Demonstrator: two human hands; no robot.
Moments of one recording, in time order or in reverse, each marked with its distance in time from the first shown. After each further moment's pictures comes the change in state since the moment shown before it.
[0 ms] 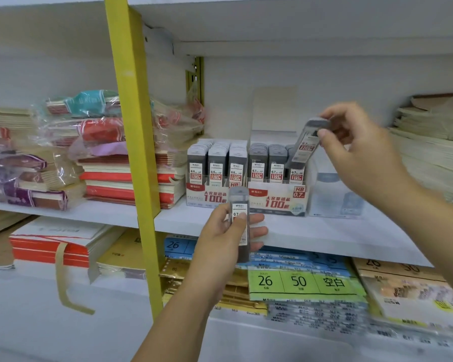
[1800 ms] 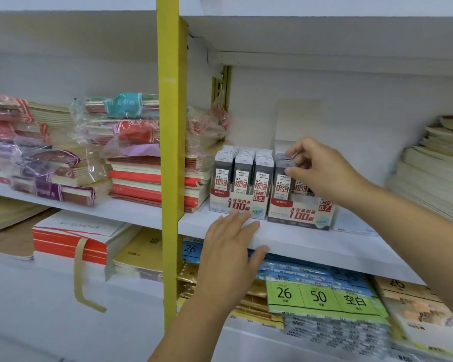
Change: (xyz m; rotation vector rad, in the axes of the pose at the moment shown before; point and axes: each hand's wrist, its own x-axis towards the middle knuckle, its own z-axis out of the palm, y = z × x) left_hand 0.010 -0.029 -0.040 1.252 0.120 0.501; right_hand 0.027 -0.018 0.067 -0.029 -0.421 0.187
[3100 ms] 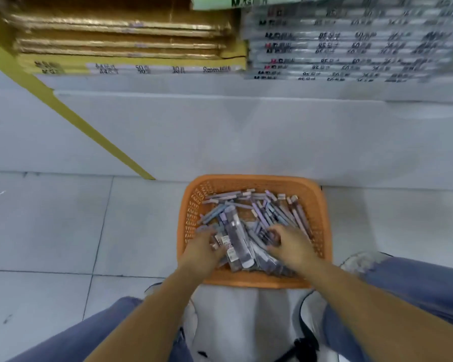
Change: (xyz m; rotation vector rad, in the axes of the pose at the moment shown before) left_hand -0.368 -0.064 0.214 -0.229 -1.104 -0.899; right_hand -0.484 0.186 0.306 0.071 -1.013 0.842
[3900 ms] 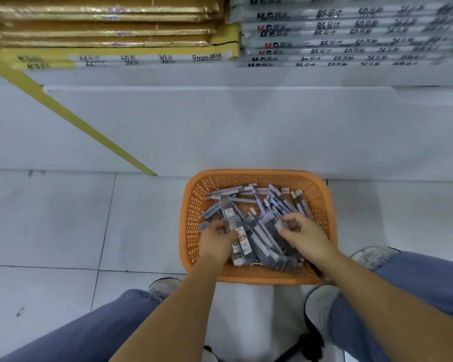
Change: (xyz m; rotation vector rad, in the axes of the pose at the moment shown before) left_hand 0.014 0.024 0.031 -0.595 0.126 -0.262; right_hand -0.012 0.010 -0.015 0.632 0.116 0.059
